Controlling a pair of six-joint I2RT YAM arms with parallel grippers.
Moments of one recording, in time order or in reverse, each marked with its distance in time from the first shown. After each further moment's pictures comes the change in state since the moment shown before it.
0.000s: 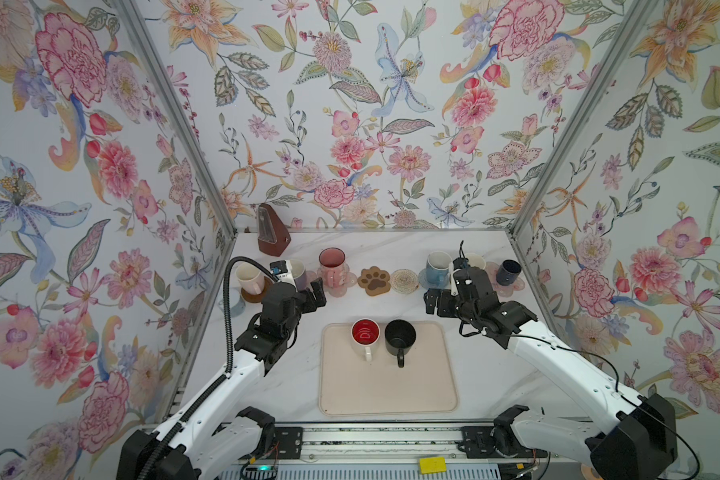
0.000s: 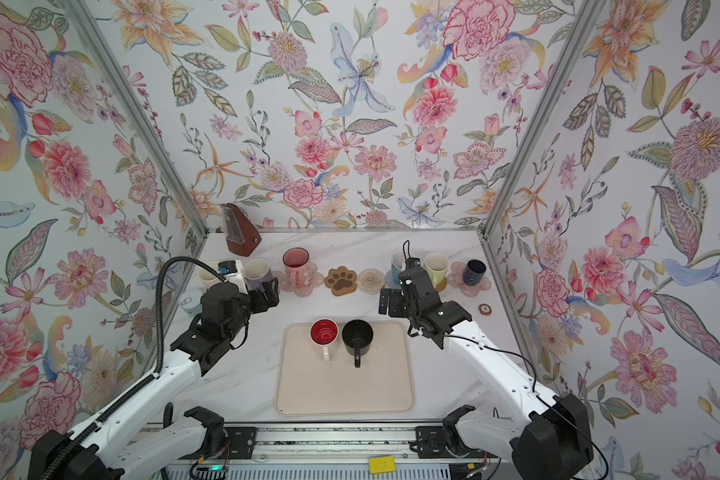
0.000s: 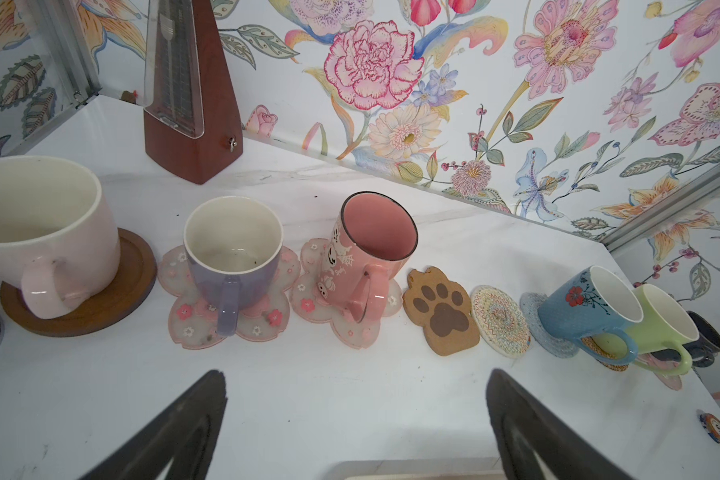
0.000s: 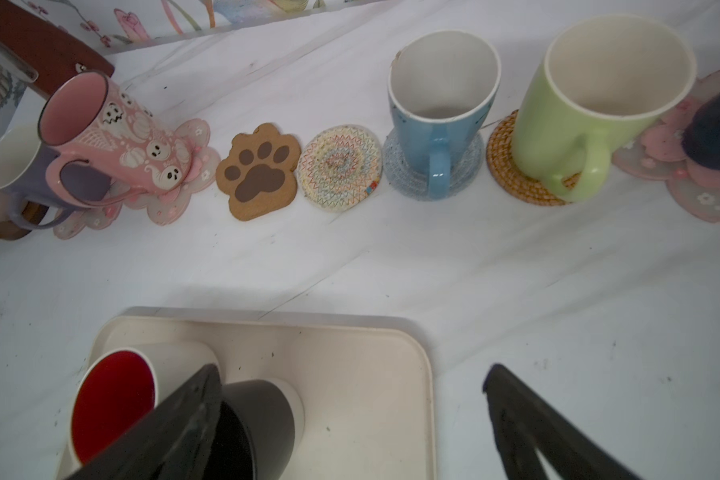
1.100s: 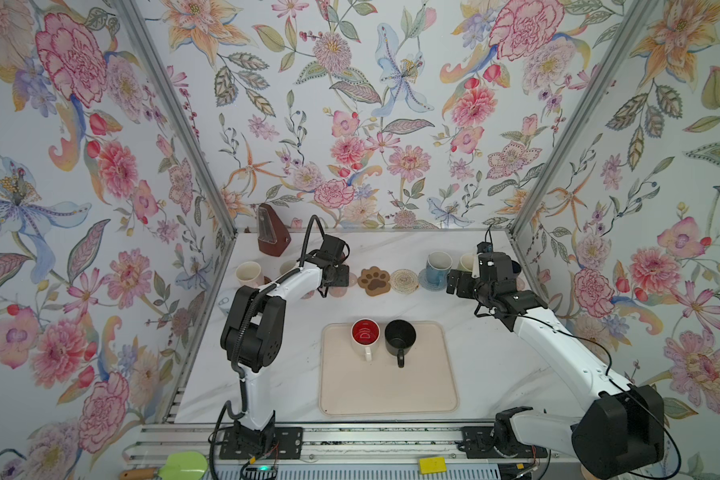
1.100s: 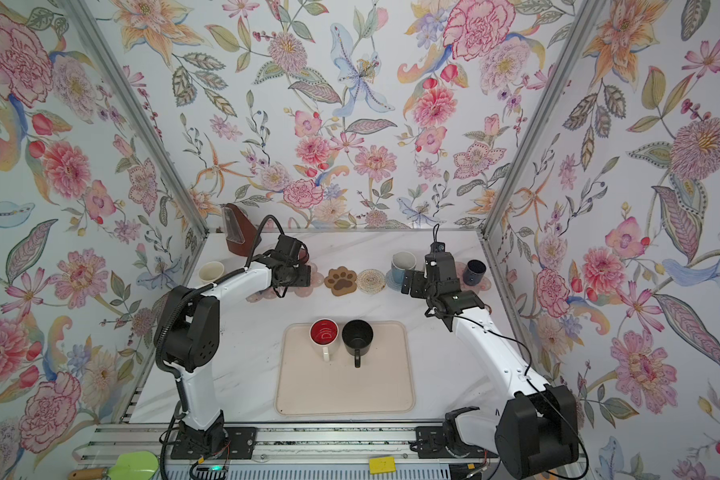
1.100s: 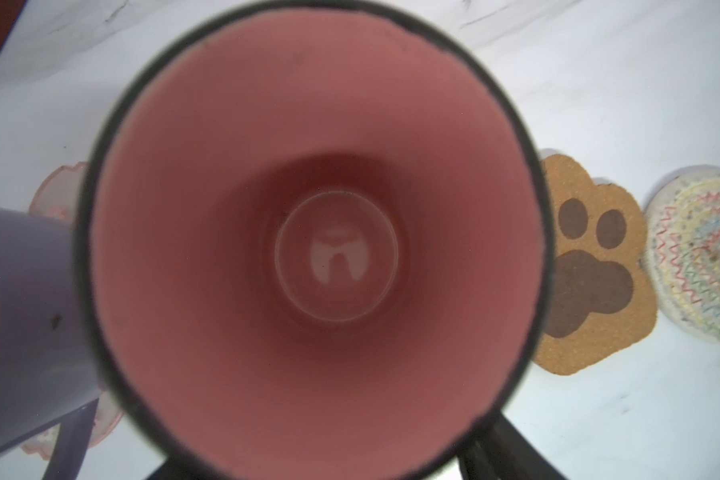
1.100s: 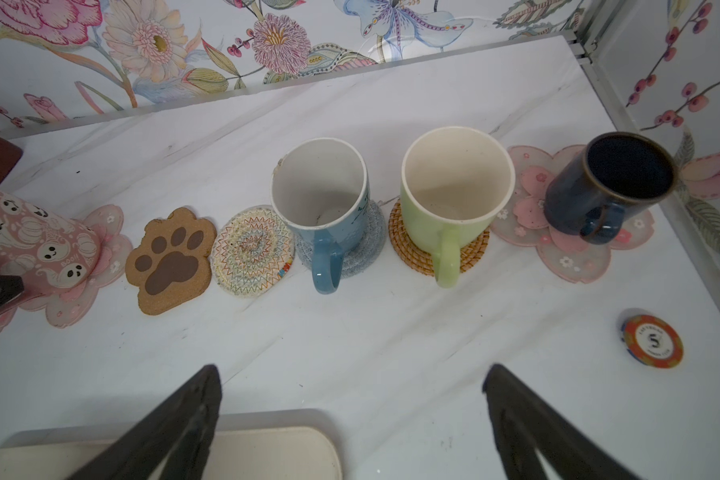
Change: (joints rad) left arm 0.000 0.937 0.801 -0.464 0.101 0.151; right arm -0.318 0.106 0.055 0.155 -0.036 -0.177
